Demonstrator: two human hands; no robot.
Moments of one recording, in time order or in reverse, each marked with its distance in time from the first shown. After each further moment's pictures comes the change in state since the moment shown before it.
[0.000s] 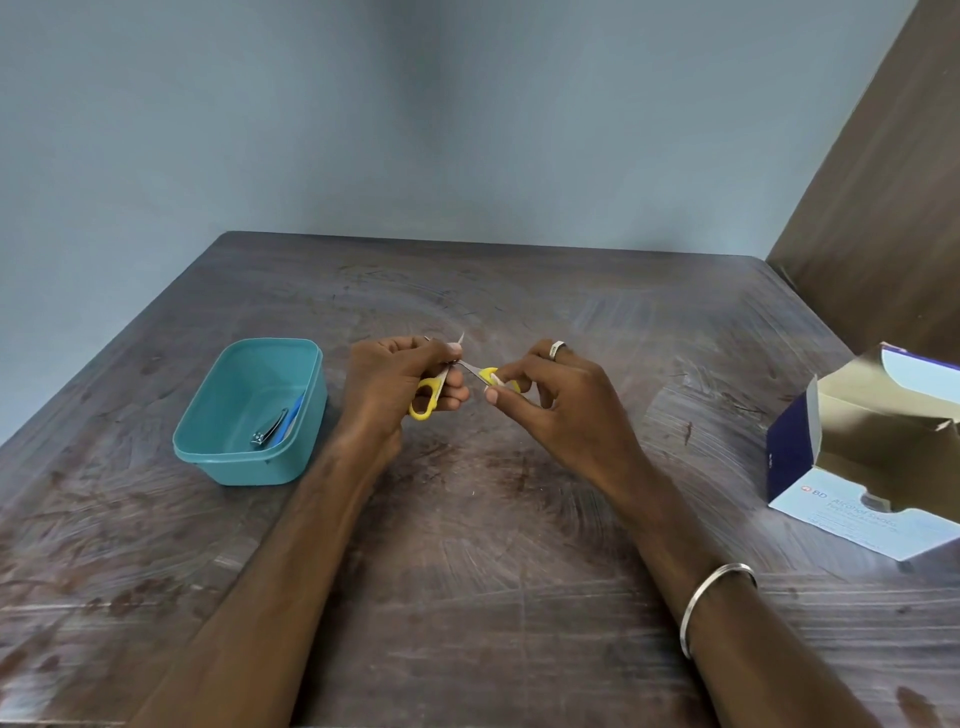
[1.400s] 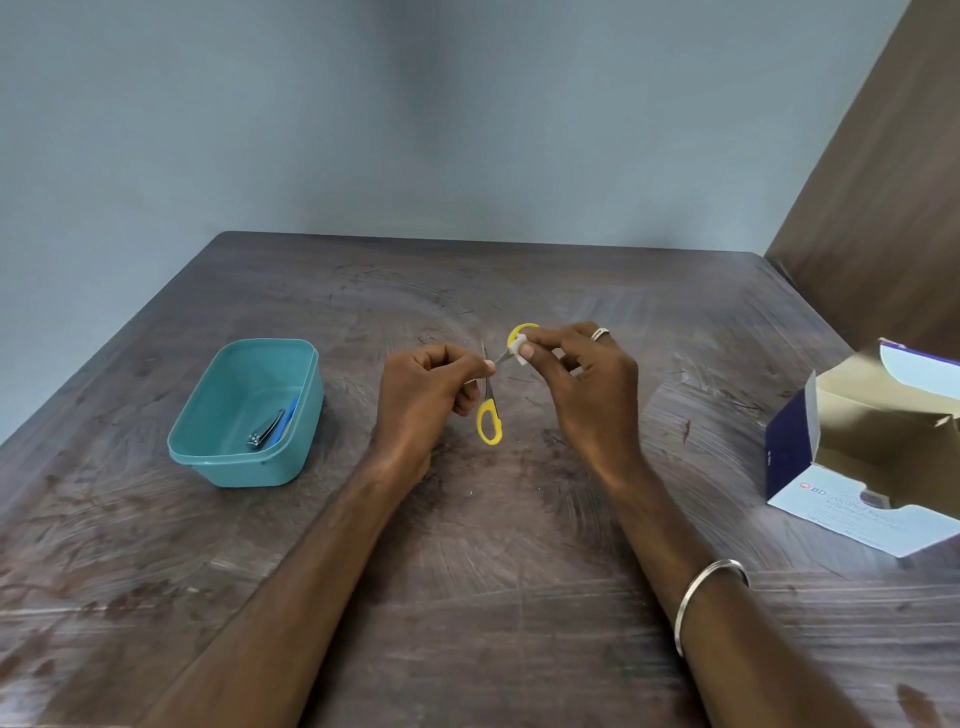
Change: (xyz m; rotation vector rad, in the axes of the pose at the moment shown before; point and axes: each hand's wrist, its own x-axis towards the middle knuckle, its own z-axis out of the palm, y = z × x) left_hand -0.017 -0.009 0.027 0.108 -0.002 0.147; right_hand 0.004 -0.001 -0.002 0.204 0.282 0.269
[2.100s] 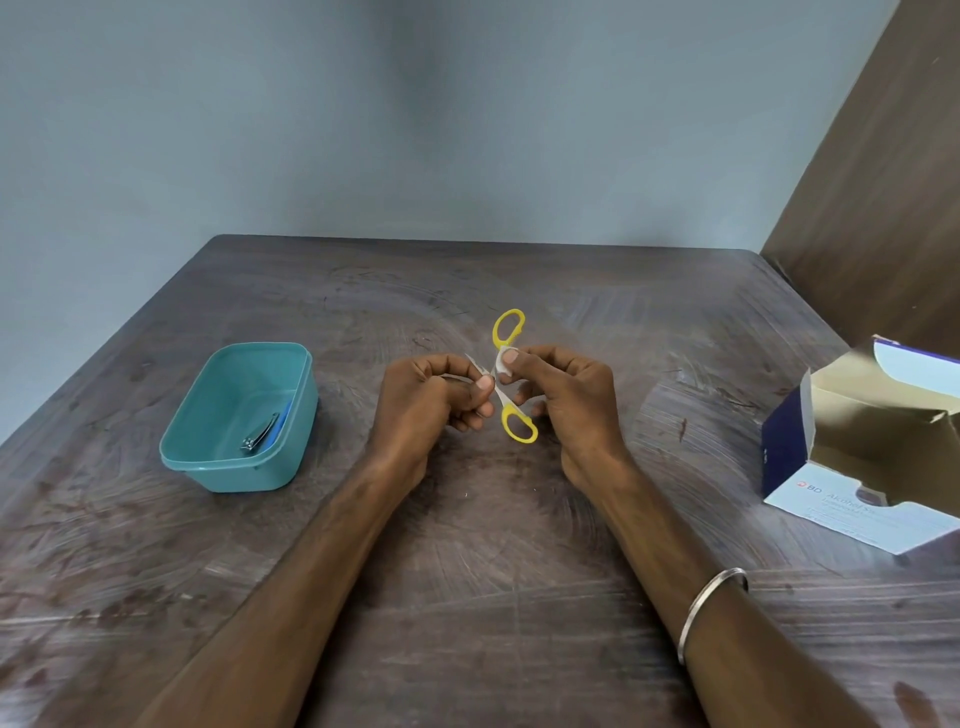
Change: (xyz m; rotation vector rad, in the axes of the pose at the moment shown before) left_hand -0.002 -0.004 0.000 0.006 -0.128 -0.080; right_hand -0.004 -0.018 0.005 0.530 -0.092 0.591
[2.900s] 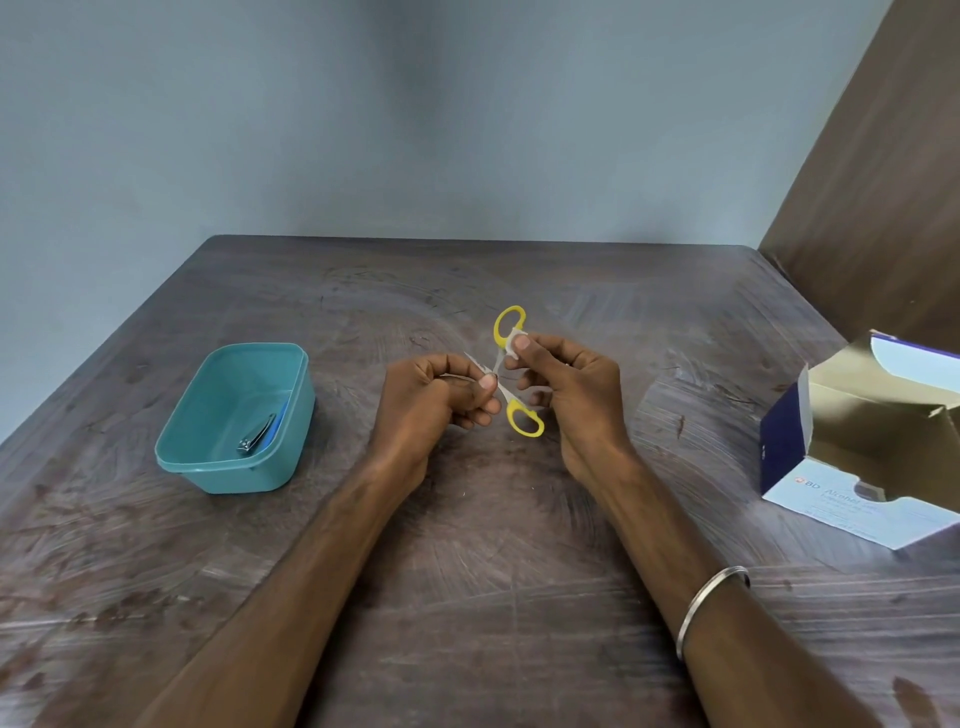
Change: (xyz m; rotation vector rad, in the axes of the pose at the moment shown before) left_hand -0.003 0.002 0.004 -0.014 -0.007 -0.013; right_hand 0.002 -0.003 -0.001 0.068 0.039 0.002
